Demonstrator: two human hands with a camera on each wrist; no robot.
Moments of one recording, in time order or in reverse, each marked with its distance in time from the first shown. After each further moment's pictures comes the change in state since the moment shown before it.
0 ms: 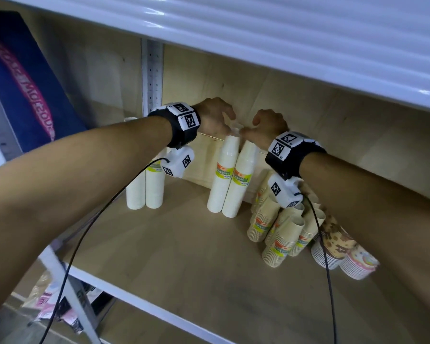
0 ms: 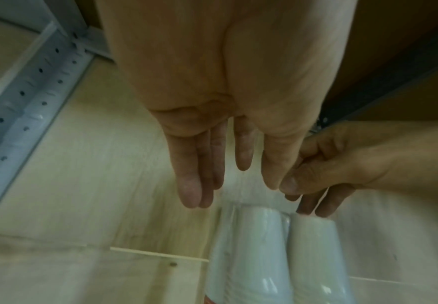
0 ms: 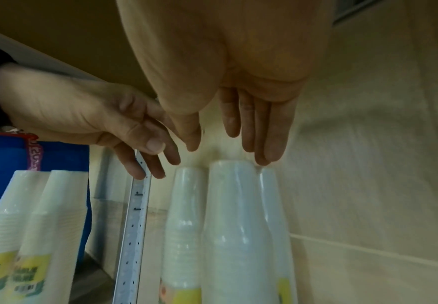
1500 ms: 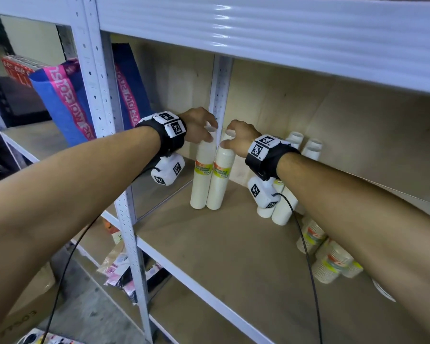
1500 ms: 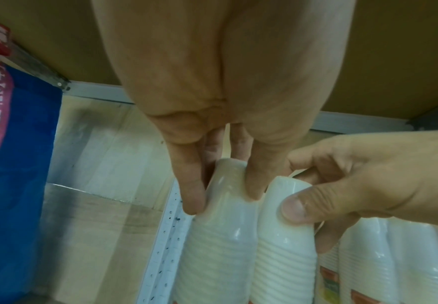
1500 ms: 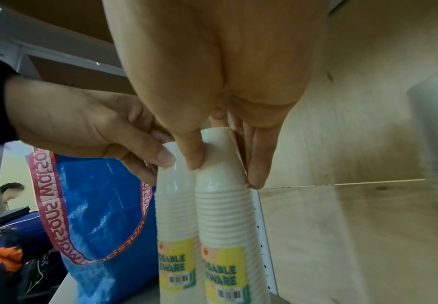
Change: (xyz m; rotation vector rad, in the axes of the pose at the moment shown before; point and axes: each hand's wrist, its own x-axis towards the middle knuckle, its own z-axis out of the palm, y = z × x) left_hand -0.115 -0.095 -0.058 0.201 0.085 -0.295; right_hand -0.024 -0.131 0.076 0.266 -0.297 -0.350
